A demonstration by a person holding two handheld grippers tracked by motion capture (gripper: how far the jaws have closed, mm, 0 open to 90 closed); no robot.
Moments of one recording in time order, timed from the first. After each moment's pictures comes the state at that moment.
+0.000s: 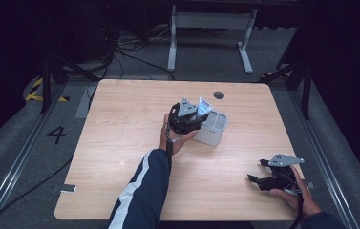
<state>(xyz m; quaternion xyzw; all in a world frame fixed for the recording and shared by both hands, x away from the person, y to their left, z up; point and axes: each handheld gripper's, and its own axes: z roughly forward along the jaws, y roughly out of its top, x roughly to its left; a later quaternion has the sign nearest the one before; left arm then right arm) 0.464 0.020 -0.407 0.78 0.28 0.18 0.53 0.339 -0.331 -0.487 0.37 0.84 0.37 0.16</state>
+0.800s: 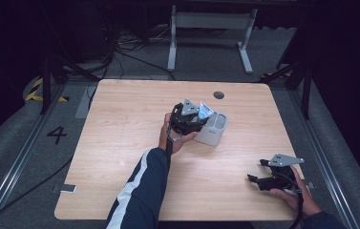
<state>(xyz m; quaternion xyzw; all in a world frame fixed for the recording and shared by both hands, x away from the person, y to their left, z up) 0.466 0.016 -0.407 0.81 0.28 0.16 0.49 0.339 -0.330 -0.487 0.37 0.84 0.37 0.16</state>
